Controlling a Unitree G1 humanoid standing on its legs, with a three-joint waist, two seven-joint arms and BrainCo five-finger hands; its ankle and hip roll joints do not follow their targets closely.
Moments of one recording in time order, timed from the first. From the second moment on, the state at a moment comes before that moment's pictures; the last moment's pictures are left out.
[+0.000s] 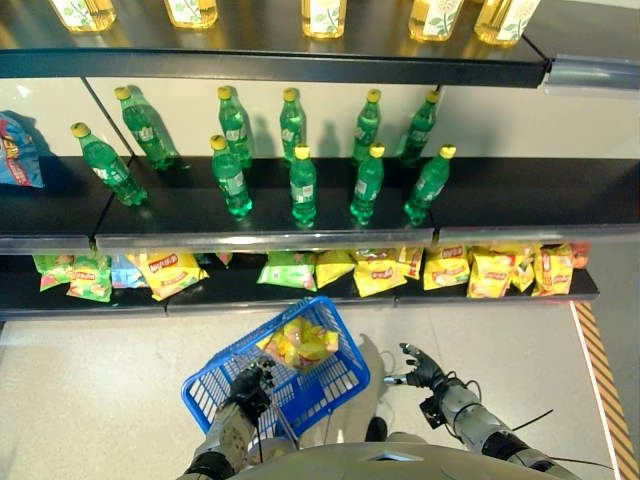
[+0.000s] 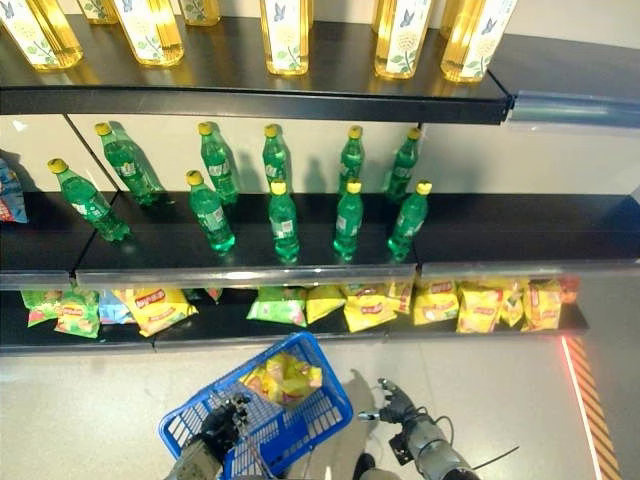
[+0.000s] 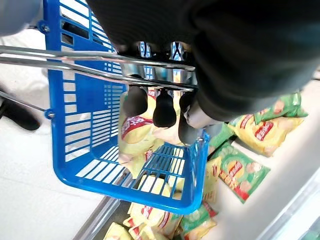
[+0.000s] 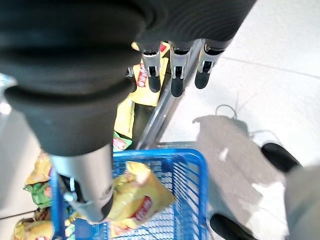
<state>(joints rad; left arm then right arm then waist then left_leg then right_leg) 0.02 0.09 -0.12 0.92 -0.84 -0.08 -0.03 -0.06 -0.24 0.37 0.92 -0.03 -0.09 -0.03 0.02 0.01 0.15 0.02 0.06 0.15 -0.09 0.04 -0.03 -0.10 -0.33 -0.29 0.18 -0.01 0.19</state>
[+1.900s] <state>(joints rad) 0.00 0.14 -0.18 0.69 -0.91 -0.10 0.02 -0.11 -0.27 0.33 0.78 0.02 -0.11 -0.11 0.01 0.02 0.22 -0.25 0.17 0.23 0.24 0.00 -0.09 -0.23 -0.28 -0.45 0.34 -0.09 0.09</state>
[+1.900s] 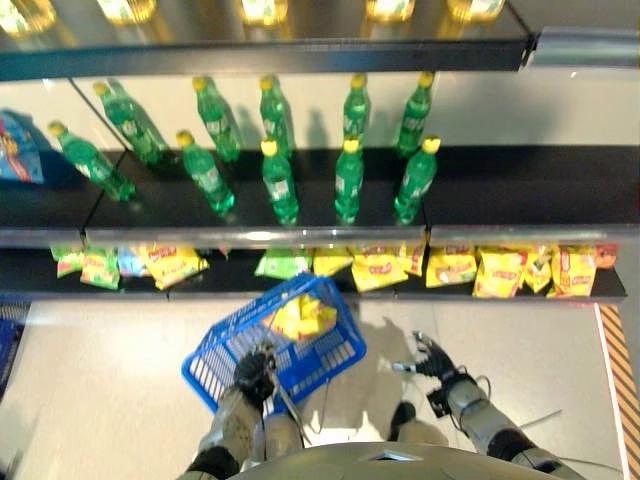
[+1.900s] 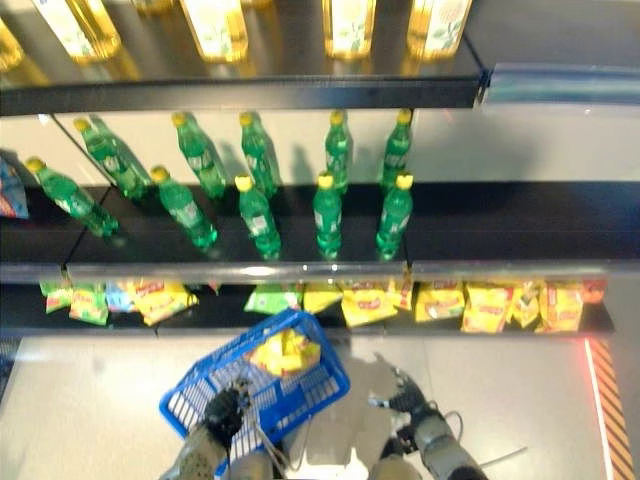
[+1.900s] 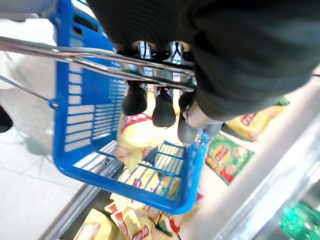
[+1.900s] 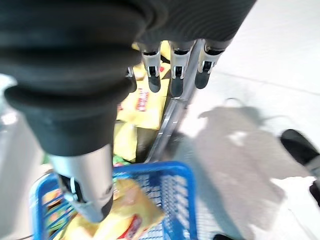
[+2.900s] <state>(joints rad) -0.05 0.22 -0.23 0.52 -1.04 -0.18 0.04 -0.49 -0.30 0.13 0.35 0.26 -0.23 -0.34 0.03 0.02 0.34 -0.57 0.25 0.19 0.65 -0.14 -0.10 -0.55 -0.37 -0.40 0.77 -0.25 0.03</state>
